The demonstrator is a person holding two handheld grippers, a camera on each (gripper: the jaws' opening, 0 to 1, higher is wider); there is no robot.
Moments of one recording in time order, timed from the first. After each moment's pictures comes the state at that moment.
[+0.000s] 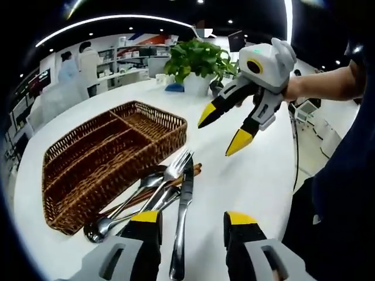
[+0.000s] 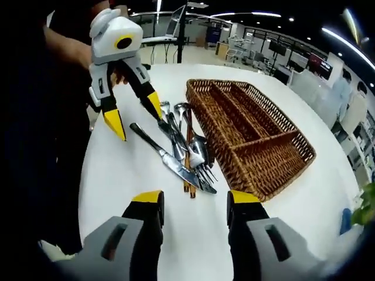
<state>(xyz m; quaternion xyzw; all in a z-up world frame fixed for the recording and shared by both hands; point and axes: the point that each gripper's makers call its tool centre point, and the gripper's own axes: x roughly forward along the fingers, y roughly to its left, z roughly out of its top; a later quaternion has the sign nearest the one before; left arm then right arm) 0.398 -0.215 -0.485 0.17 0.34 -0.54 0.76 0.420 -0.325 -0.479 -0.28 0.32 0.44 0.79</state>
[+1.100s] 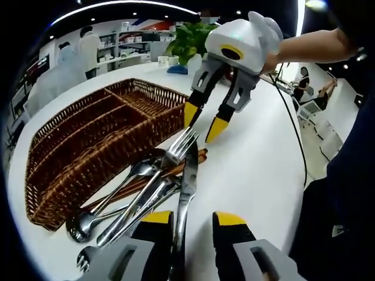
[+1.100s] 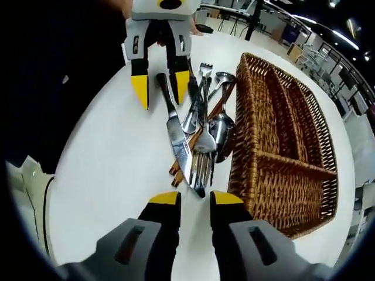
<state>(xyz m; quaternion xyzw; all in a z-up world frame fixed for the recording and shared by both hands) 0.404 -0.225 -0.523 0.17 0.38 -0.52 0.74 0.445 -0.325 -0.524 -0.41 0.33 0.58 0.62</state>
